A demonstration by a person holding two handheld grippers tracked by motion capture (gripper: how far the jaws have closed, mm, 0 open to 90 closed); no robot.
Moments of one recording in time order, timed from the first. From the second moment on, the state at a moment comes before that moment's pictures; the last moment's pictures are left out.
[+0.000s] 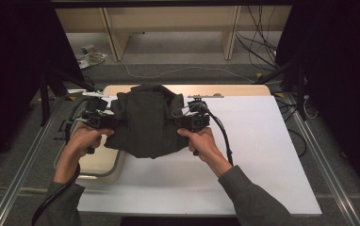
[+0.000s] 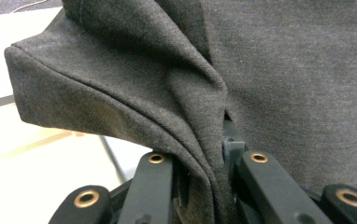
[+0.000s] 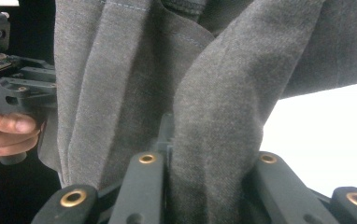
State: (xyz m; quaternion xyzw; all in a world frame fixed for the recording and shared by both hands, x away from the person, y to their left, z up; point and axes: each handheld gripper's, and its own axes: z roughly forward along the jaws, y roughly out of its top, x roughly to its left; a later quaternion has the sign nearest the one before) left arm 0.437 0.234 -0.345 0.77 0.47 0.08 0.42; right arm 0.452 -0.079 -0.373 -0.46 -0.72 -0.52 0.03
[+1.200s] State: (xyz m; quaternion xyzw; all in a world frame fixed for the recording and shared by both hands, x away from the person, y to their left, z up) left arm 0.426 0.318 -0.331 0.73 0.54 0.13 0.41; right arm 0.458 0.019 -0.358 -0.43 -0.73 -0.52 0.05
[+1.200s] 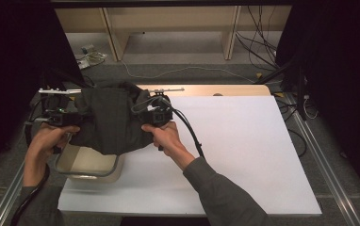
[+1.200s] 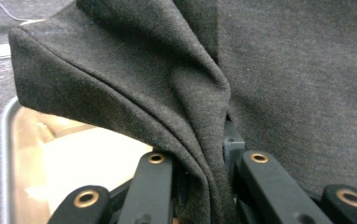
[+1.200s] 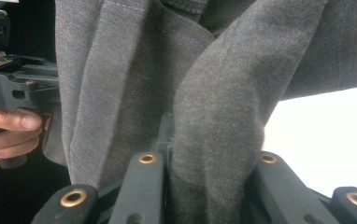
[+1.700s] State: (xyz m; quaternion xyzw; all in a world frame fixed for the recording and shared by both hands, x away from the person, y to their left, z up) left arm 0.424 0.347 -0.338 0.71 0.57 0.14 0.39; right arm 0.454 0.061 -0.366 -0.43 -0.74 -0.52 0.05
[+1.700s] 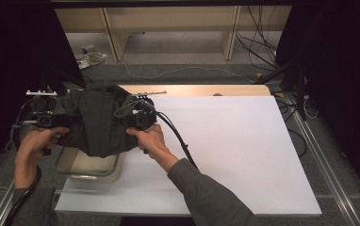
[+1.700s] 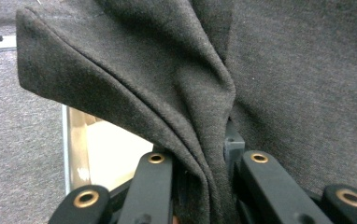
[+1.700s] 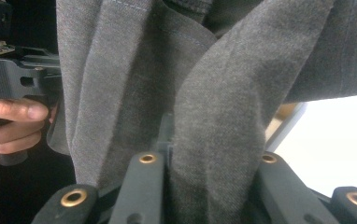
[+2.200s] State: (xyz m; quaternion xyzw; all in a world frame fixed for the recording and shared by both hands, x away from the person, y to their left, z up) left arm 0.426 0.361 -0.349 0.71 0.58 0.14 0.38; right arm 0.453 0.081 -0.378 -0.43 -0.74 -0.51 0.06
